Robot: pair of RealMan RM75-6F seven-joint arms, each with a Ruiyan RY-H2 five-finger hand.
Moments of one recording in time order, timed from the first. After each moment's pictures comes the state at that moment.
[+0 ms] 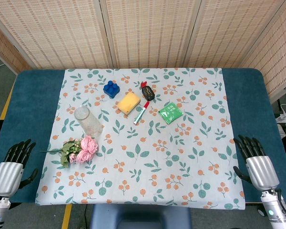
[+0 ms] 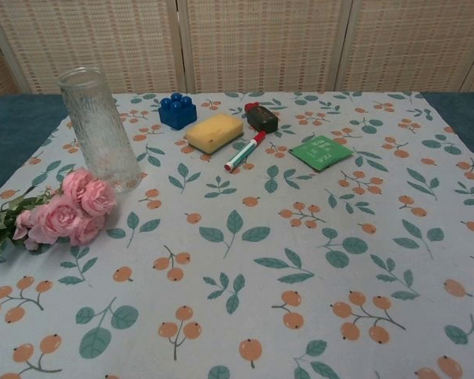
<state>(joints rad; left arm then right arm) -0.12 -1.20 -0.01 -1.52 1.60 1.51 0.05 0.10 -1.17 0.02 -1.59 -1.59 1.46 -0.09</state>
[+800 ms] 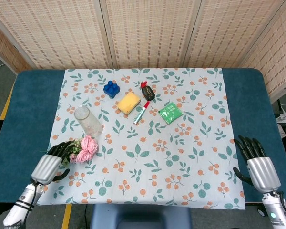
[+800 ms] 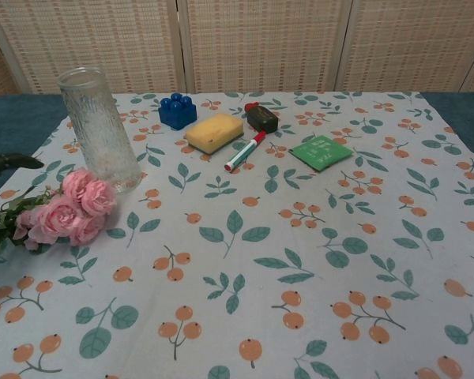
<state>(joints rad) -0.33 -1.29 -0.04 -1.58 1.49 1.11 0.16 0.09 -1.15 0.01 -1.61 -1.62 1.49 -0.07</state>
